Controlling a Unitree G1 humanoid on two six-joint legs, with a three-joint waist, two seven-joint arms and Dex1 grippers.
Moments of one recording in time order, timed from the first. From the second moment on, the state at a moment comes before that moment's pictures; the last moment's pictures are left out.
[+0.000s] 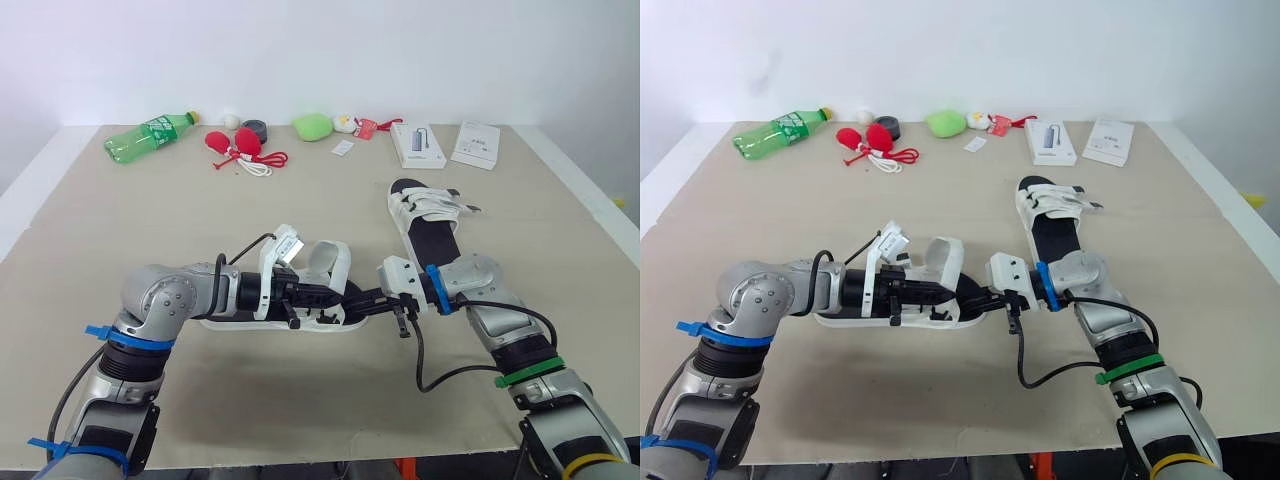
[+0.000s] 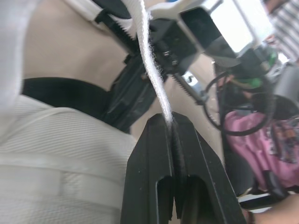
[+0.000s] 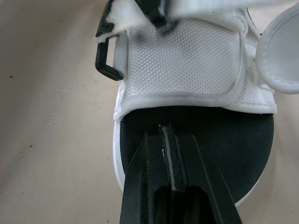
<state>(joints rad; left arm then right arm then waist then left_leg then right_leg) -0.62 0.42 -0.11 -0.19 -0.90 1.23 -0.66 -0.60 -0.58 0.27 0.27 0.15 -0.04 1.39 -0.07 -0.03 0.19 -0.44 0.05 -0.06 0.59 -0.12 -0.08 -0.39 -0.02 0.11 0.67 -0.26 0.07</state>
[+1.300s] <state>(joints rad) -0.64 0.38 -0.19 -0.17 -0.72 1.11 -0.73 -0.60 -0.58 0.26 0.28 0.15 -0.04 1.40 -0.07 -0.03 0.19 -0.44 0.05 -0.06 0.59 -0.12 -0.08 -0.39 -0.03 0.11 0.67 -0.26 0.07</state>
